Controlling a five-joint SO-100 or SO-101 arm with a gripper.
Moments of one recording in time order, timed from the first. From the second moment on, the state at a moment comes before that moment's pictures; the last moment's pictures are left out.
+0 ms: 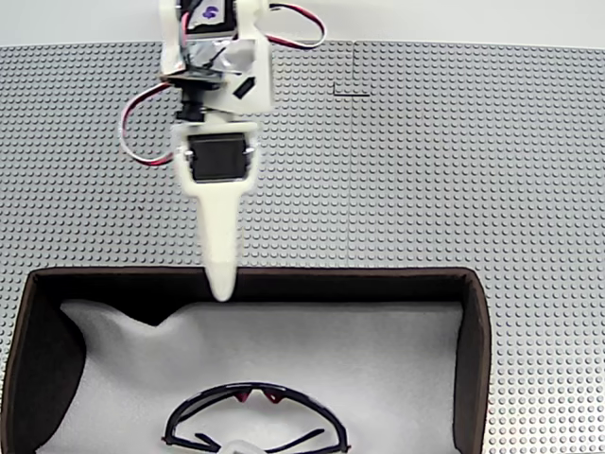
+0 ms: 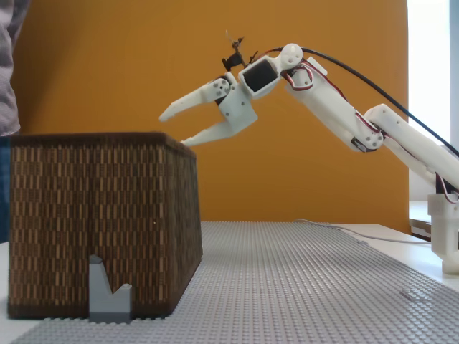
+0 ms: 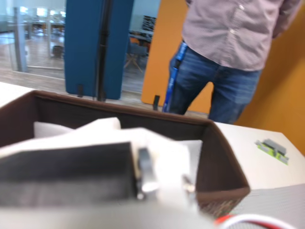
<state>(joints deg) -5.7 40.7 -3.9 76.3 2.3</state>
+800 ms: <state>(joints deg) -0.2 105.4 -6.0 102.6 -7.6</state>
